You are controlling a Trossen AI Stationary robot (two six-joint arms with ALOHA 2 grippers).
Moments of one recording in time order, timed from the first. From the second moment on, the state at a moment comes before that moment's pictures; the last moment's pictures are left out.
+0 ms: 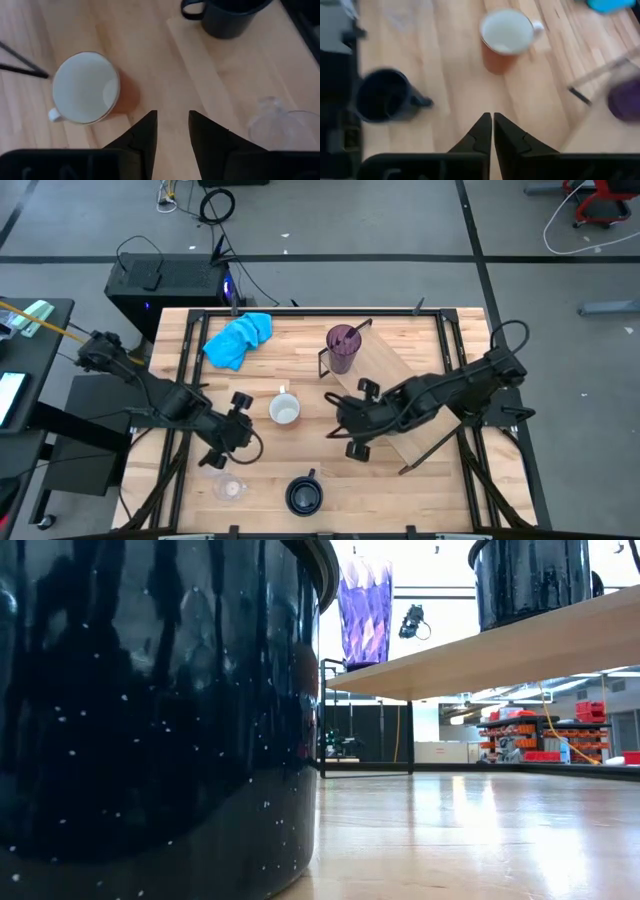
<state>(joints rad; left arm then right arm) -0.58 1.22 1.14 -0.96 -0.26 -0.09 0.41 1.74 1.83 -1.11 0.34 0.53</state>
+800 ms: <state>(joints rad) -0.67 1.22 1.14 -0.96 -0.23 -0.12 0.44 1.81 1.83 -1.28 0.34 0.59</state>
